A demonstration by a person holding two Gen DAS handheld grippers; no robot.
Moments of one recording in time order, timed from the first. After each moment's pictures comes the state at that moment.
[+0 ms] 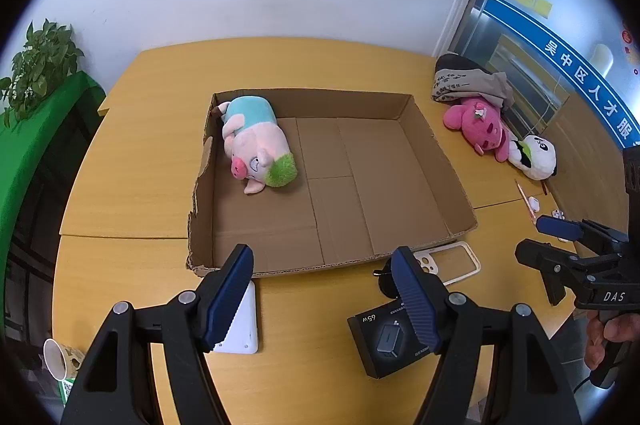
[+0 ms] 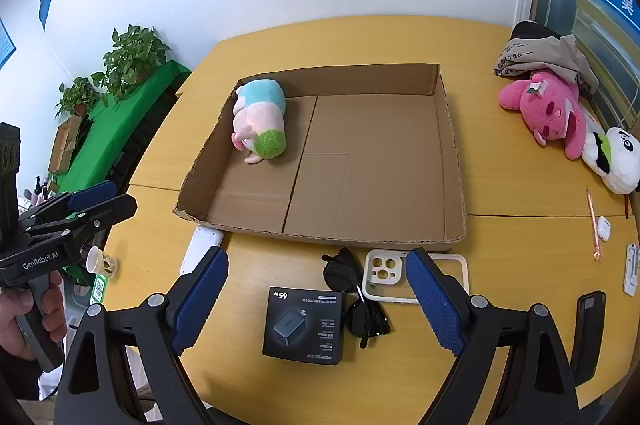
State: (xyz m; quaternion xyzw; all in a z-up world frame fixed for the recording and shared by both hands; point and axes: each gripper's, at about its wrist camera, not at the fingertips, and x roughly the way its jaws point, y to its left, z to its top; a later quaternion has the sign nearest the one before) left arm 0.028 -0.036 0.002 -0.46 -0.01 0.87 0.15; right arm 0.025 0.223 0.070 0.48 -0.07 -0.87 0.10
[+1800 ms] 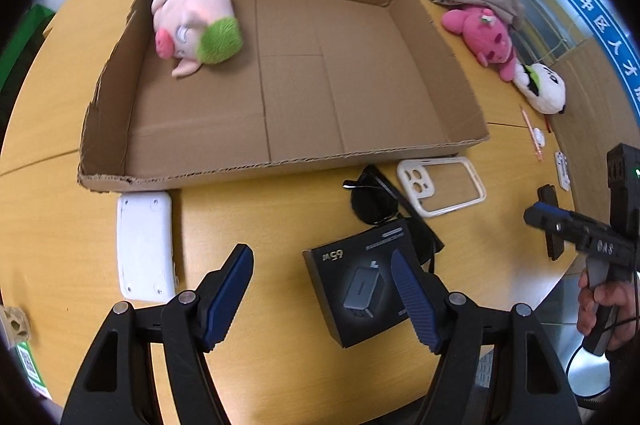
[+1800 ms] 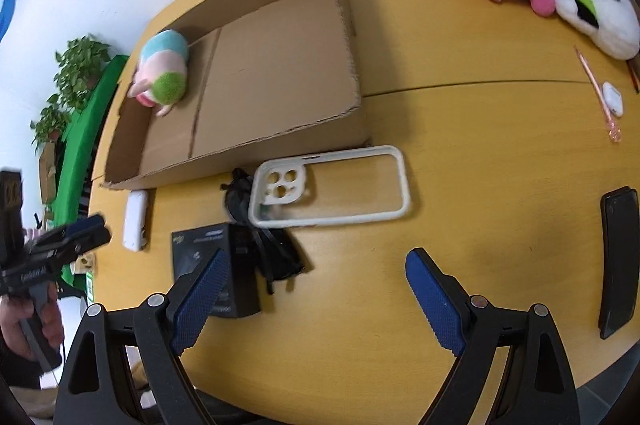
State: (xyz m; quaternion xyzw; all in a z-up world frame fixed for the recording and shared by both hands) left arm 0.022 0.017 -0.117 -0.61 -0.02 0.78 0.17; right arm 0.030 0.349 -0.066 0.59 -0.17 -0.79 0.05
